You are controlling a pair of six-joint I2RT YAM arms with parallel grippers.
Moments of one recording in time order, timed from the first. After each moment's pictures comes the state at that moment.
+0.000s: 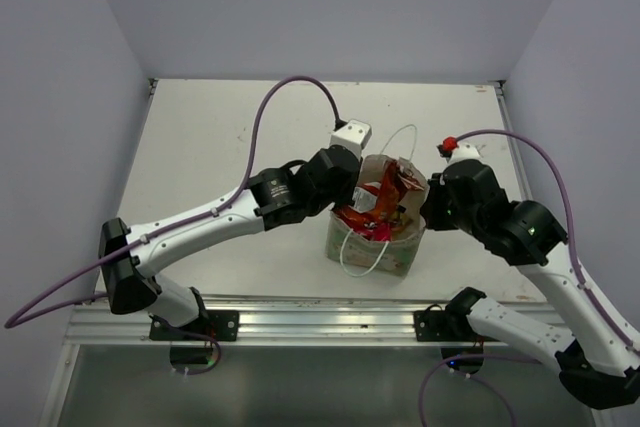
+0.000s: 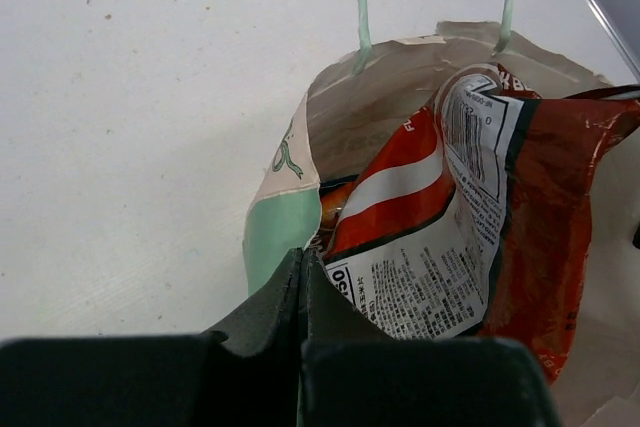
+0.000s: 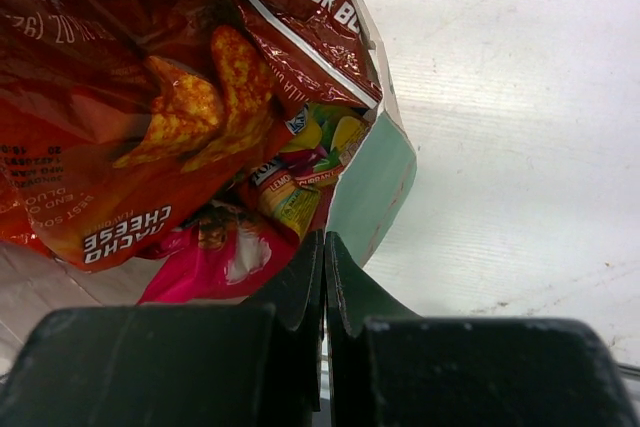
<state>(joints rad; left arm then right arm) -1.09 1.51 1.46 -0.54 -0.42 -0.44 0.67 0.85 1.19 -1.12 0.27 0.52</state>
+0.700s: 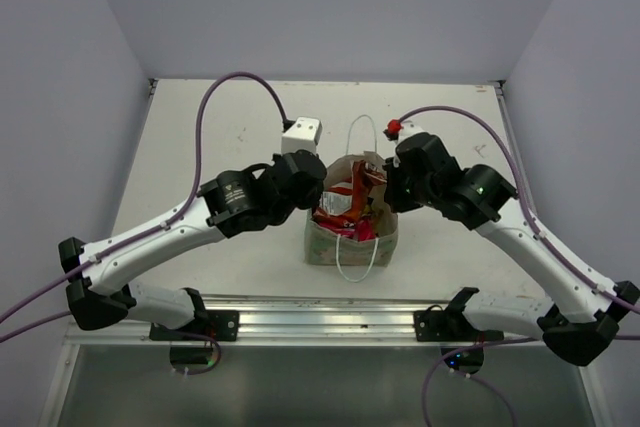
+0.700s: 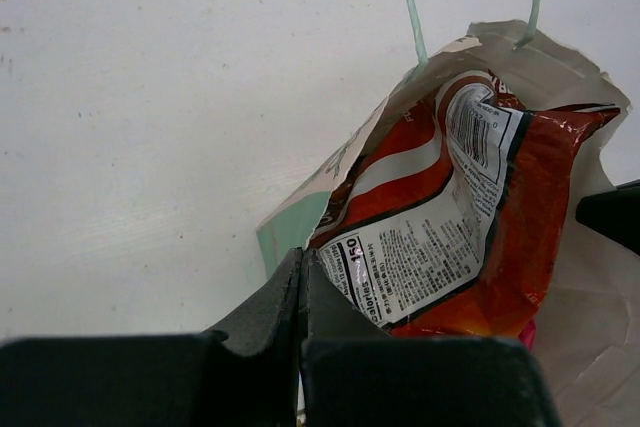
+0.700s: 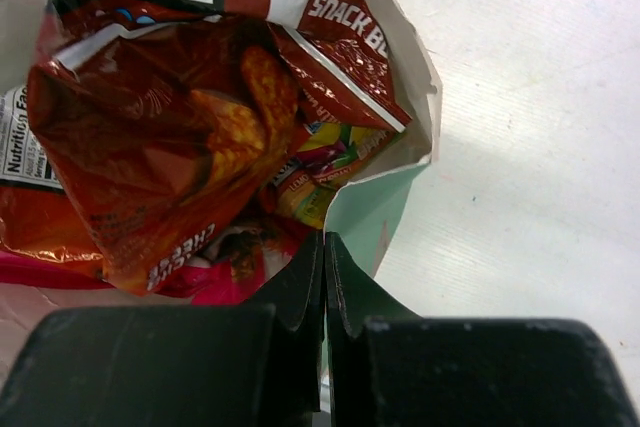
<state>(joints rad) -1.09 1.33 1.46 -0.83 -0.60 -0.64 0.75 1.12 1.34 -1.04 0.20 0.41</state>
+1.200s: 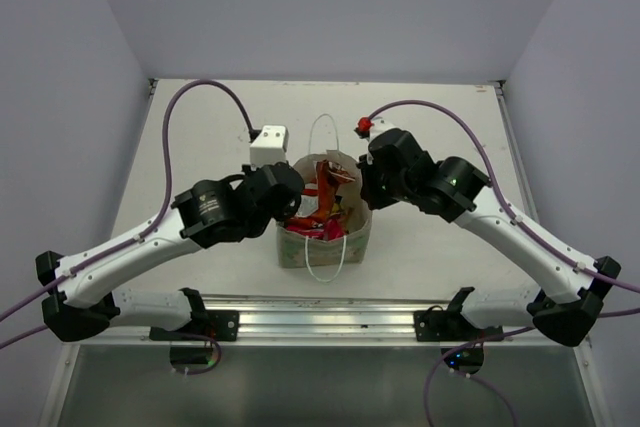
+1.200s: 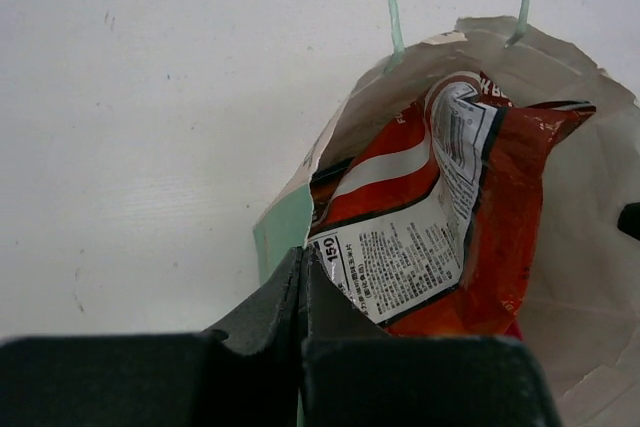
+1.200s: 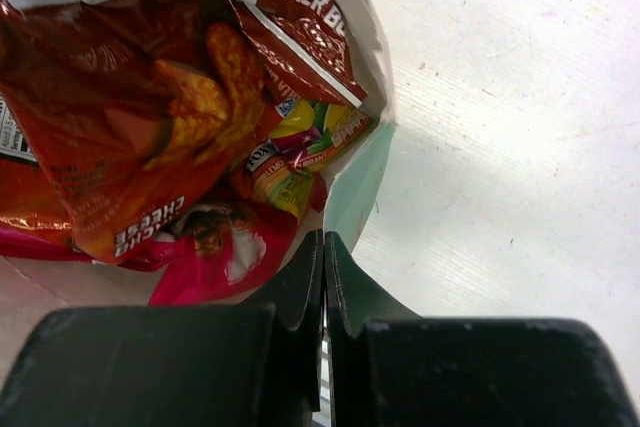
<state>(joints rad) -1.10 1.21 1.39 -0.99 -0.73 -0.76 0.86 1.26 1.42 -0.98 0.20 0.40</state>
